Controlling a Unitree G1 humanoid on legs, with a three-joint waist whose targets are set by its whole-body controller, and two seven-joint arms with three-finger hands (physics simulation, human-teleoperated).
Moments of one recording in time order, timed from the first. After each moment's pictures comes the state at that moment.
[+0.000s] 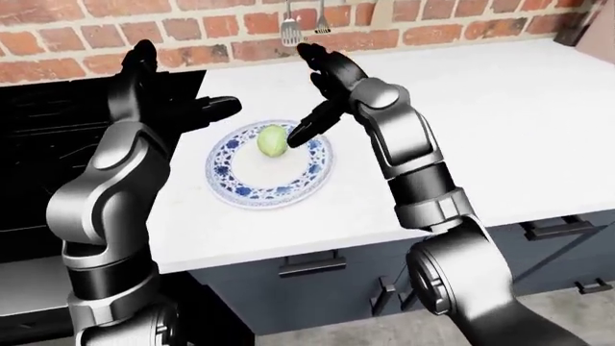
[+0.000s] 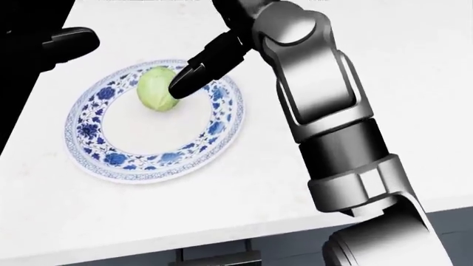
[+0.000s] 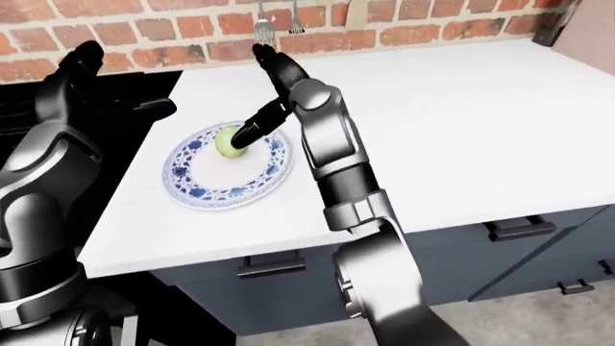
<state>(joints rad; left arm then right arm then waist) -0.76 0.39 0.26 -0.19 -0.54 0.85 0.34 -1.23 -0.05 0.02 0.57 -0.25 0.58 0.39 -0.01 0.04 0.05</state>
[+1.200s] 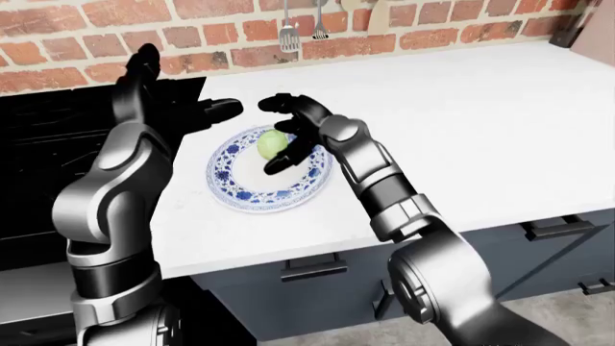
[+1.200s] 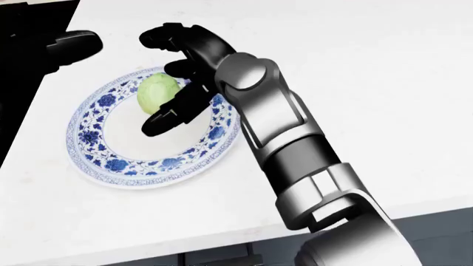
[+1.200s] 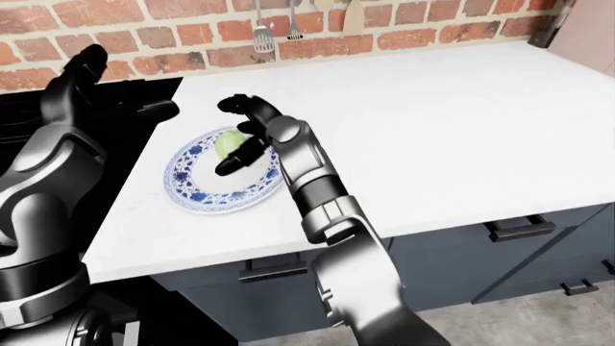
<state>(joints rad) -0.76 0.38 0.25 -0.17 -0.54 0.84 0.34 -1.25 0.06 0.03 0.95 -0.27 0.31 0.36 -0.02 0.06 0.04</state>
